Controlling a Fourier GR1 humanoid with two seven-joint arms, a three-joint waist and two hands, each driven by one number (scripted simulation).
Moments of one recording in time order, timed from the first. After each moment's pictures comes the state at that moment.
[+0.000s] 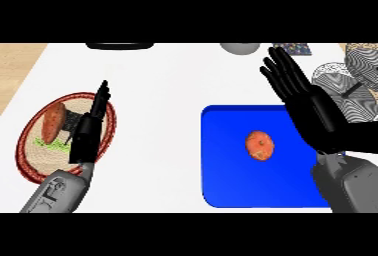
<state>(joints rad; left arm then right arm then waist) -0.26 0.36 -0.34 -1.37 0.11 0.44 -0.09 -0.36 -0.32 0.20 -1.71 -0.38 0.00 0.10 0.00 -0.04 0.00</state>
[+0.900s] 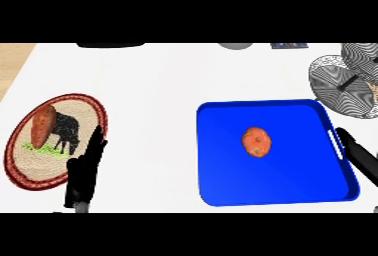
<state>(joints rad) 0.01 0.31 -0.31 -1.36 0.21 0.42 -0.04 0.10 -0.22 -0.15 -1.85 0.02 -0.73 0.05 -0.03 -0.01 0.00</state>
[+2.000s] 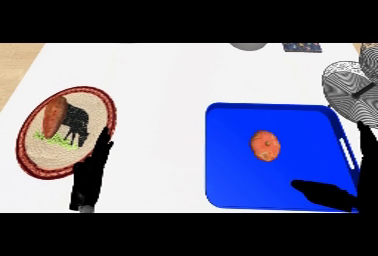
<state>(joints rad) 0.03 0.29 -0.34 -1.39 0.18 0.41 -0.03 0.08 -0.50 0.28 -2.09 0.72 -0.26 1.12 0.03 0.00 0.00</state>
